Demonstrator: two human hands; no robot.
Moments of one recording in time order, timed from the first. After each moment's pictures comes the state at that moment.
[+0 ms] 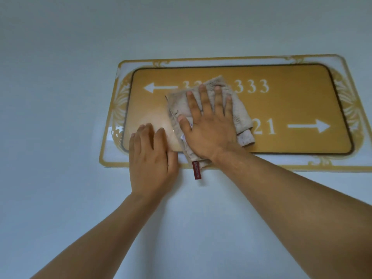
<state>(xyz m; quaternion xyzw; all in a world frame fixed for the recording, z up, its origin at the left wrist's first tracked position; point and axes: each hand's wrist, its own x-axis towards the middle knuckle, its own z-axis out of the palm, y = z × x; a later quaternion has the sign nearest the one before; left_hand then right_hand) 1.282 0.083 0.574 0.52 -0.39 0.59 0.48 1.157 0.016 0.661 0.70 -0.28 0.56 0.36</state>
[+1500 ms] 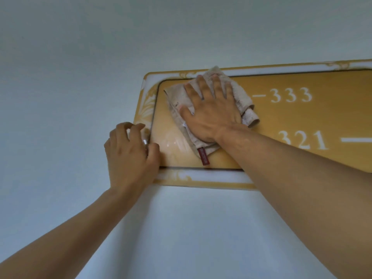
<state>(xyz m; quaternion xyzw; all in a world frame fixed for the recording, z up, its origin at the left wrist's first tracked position) 1.357 0.134 0.613 0.52 -0.33 0.57 0.54 1.211 0.041 0.732 0.70 -0.24 0.55 0.39</state>
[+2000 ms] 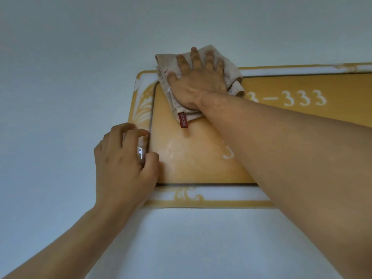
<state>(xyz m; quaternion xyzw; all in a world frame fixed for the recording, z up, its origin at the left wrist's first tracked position) 1.377 0.134 0.626 0.44 -0.41 0.57 0.56 1.252 0.065 0.816 0.69 -0.28 0.59 0.32</state>
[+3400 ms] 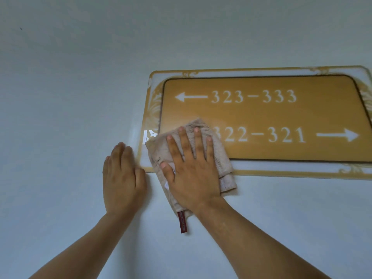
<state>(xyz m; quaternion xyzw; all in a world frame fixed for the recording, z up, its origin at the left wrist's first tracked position) 1.397 0.150 0.540 0.56 -0.35 0.53 0.52 1.248 0.072 0.571 0.72 -0.21 0.56 0.36</state>
